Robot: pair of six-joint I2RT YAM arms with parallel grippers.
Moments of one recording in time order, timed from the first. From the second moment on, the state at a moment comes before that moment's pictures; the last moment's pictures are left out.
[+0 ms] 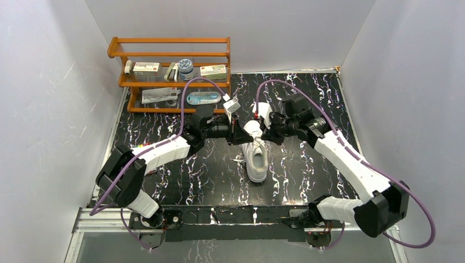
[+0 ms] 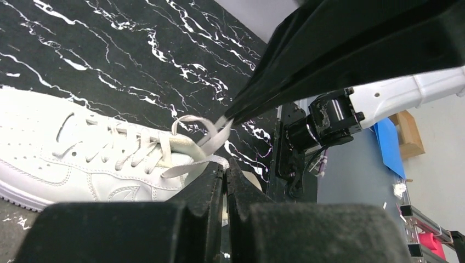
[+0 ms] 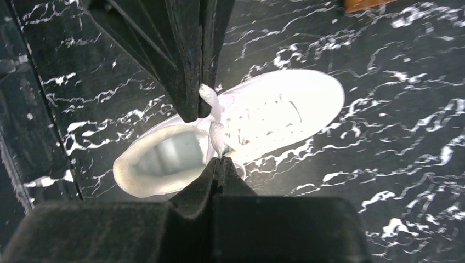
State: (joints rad) left arm -0.69 1.53 0.89 0.41 0.73 -0.44; right arm 0.54 1.18 1.13 -0.72 -0.49 -0.57
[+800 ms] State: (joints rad) left arm -0.68 1.58 0.91 0.47 0.83 -0.33; right arm 0.47 1.26 1.17 -0.84 -0.72 -0.63
